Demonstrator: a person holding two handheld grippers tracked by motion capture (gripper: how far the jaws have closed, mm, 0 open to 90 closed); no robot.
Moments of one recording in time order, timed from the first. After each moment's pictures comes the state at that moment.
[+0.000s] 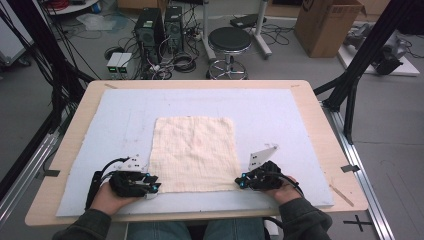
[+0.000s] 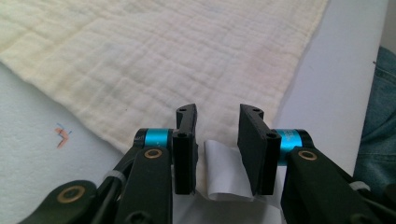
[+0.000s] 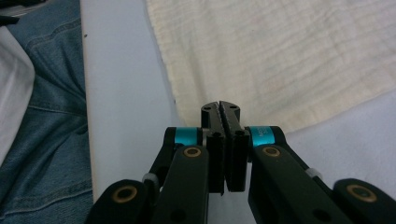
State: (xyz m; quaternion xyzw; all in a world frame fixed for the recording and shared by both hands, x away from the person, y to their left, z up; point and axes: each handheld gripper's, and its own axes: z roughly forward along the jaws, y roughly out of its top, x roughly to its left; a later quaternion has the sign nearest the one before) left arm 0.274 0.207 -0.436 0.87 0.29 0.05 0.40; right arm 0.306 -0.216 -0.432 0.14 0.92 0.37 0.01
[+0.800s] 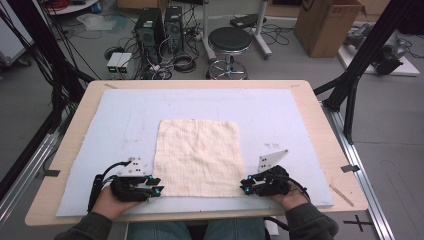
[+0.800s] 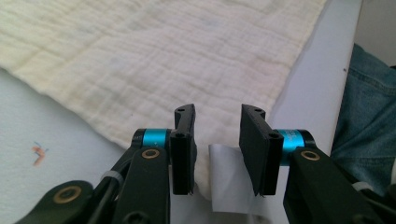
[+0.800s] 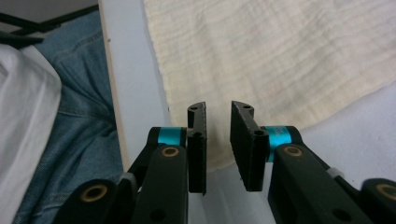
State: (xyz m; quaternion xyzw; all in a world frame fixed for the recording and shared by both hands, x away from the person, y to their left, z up) left arm 0.261 0.199 -0.429 0.86 0.27 0.06 0.42; right arm 0.294 -0.235 -0.431 0.17 0.90 0.40 -0.02
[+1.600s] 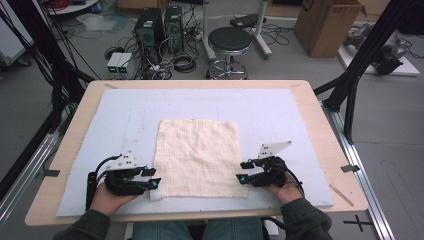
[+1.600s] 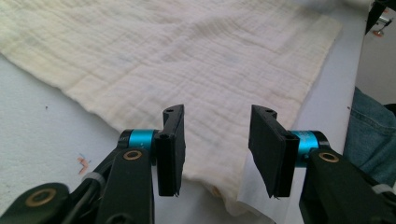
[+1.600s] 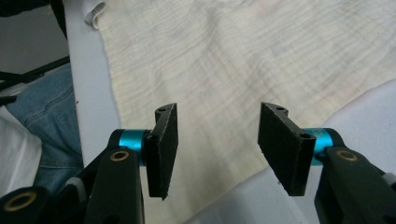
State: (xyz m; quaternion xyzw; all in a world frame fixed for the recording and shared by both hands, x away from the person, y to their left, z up) left arm 0.270 0.213 -0.422 0.83 0.30 0.08 0.46; right arm 0.314 -0.231 -0.425 0.23 0.86 0.45 0.01
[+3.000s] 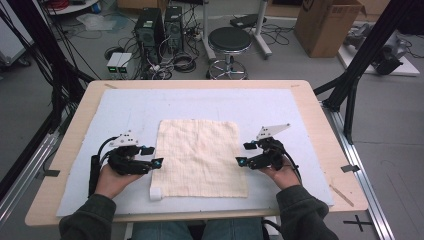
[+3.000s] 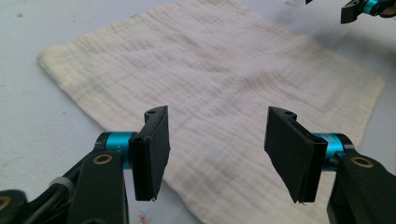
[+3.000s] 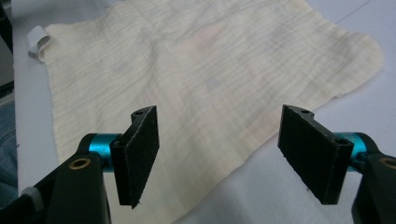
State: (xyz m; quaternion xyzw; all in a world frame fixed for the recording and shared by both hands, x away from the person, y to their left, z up) left arm 0.314 0.209 -0.398 0.80 0.35 0.10 0.47; right arm 0.359 -0.230 -0.410 0.27 0.86 0.44 0.04
